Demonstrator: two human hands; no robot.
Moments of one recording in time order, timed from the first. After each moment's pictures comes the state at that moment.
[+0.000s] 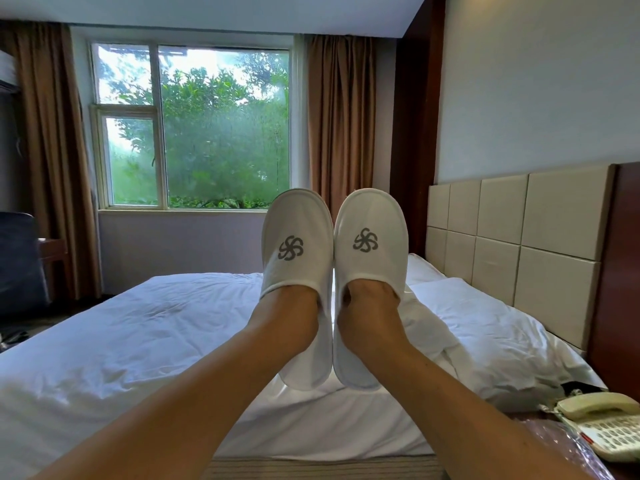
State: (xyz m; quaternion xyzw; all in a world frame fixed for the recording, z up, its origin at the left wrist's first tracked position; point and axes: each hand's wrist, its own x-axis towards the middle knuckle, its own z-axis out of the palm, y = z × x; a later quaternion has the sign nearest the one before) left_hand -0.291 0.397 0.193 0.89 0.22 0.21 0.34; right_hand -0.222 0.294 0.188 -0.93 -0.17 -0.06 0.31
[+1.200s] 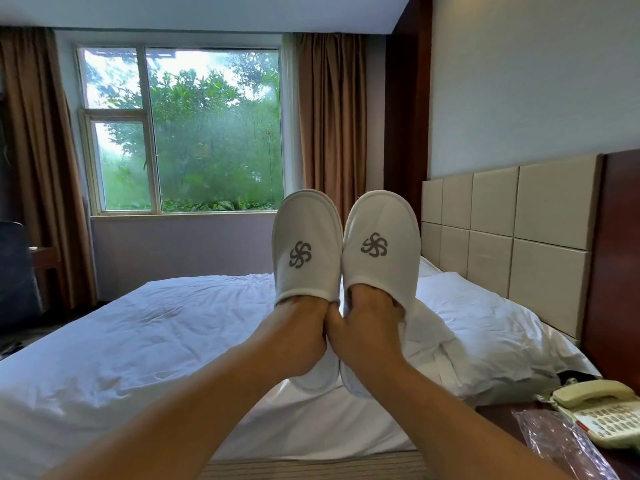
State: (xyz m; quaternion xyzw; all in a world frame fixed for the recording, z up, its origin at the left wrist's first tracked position) left_hand -0.306 0.385 0.184 0.96 -0.03 0.28 0.04; right_hand -0.255 0.279 0.164 -0.78 -0.23 -0.32 0.49
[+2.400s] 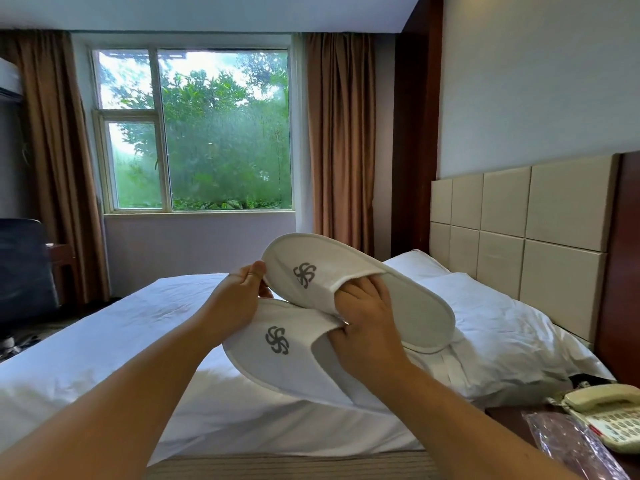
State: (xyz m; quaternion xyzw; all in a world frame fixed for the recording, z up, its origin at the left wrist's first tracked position) left_hand -0.292 0.491 0.191 0.84 0.12 0.35 0.40; right_hand -0.258 0.279 0.162 -0.71 -0.43 -0.45 0.34
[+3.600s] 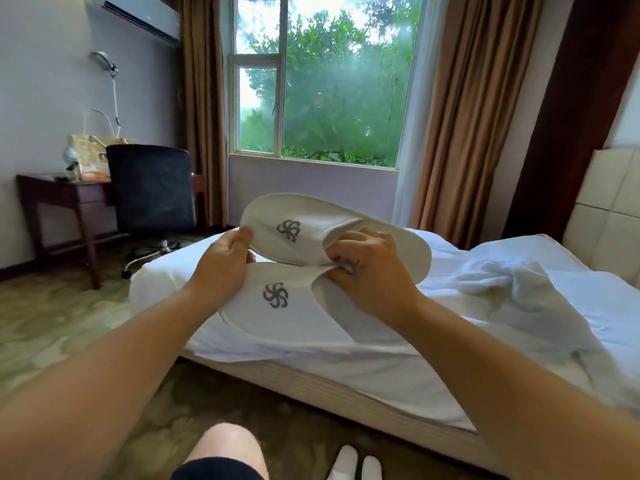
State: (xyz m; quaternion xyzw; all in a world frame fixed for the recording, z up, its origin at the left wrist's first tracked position) left_hand -0.435 0.617 0.127 0.75 0.29 0.45 0.39; right_hand -0.294 0.422 0.160 -0.61 -0.64 -0.31 0.36
